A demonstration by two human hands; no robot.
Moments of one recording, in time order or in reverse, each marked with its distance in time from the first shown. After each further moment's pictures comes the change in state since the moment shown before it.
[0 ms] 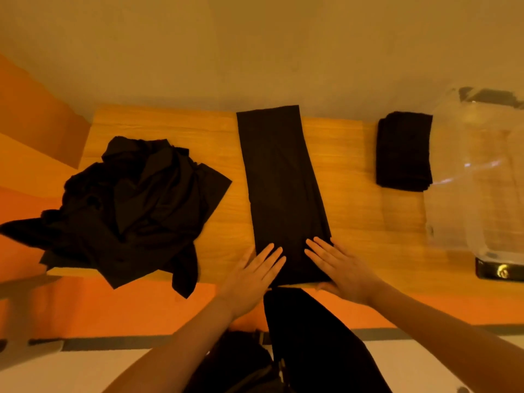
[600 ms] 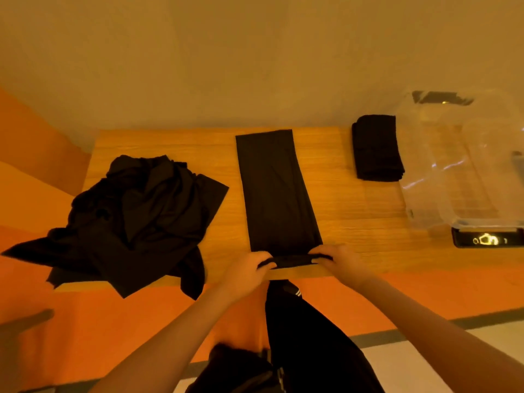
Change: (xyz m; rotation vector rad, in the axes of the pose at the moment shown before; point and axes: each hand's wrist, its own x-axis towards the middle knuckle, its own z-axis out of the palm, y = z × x) left_hand 0.002 -0.013 -0.063 -0.857 -0.073 -0.332; right_hand -0.004 -0.042 -0.050 0.825 0.173 0.484
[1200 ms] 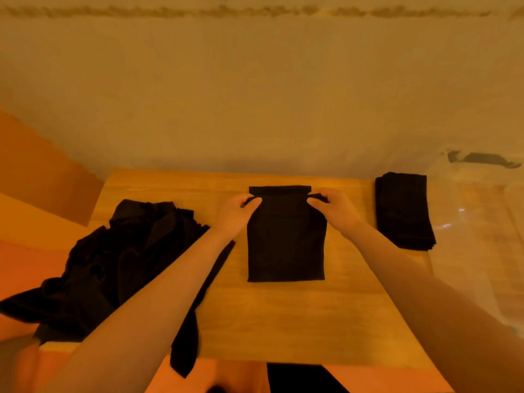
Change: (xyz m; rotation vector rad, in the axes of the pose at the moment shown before) left_hand 0.154 0.016 -0.152 -0.406 0.379 -0.261; right_hand 0.202 -0.049 -0.120 0.563 0.153 0.116
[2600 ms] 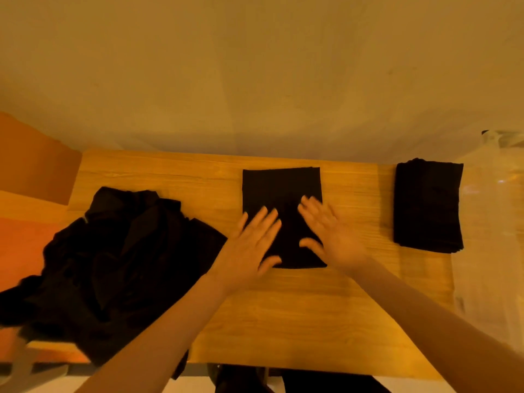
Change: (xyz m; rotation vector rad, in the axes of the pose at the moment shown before) left_hand -0.021 -0.079 0.046 1.086 -0.092 0.647; right_hand -0.009 0.077 0.015 -1.027 -0.126 -0.598
